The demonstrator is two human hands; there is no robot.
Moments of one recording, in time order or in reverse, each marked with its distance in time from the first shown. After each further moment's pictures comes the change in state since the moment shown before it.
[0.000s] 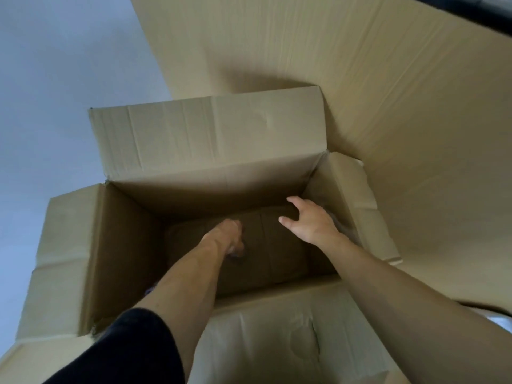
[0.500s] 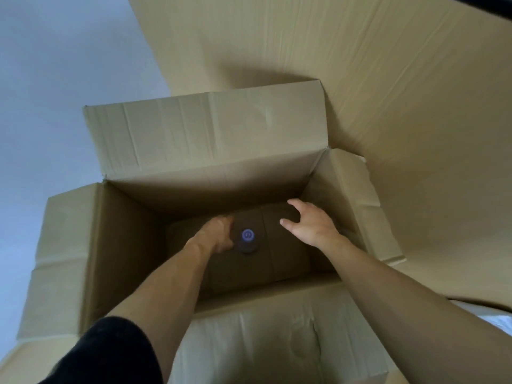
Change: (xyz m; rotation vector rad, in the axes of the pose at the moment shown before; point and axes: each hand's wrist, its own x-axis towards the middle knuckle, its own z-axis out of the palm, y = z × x) left_hand -0.001 -0.029 0.012 -0.218 0.219 0.078; right_hand 0.005 0.010 0.010 0.016 -0.030 0.026
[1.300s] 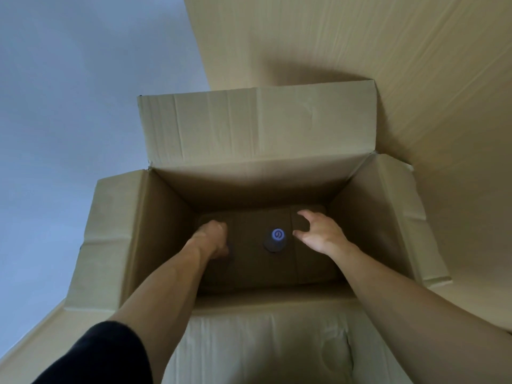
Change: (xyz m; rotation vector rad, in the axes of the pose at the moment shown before) left_hand -0.030 -0.066 -0.003 0.197 -0.093 -0.241; right_hand 0.016 -0.036 0.038 -0.057 -0.110 -0.028
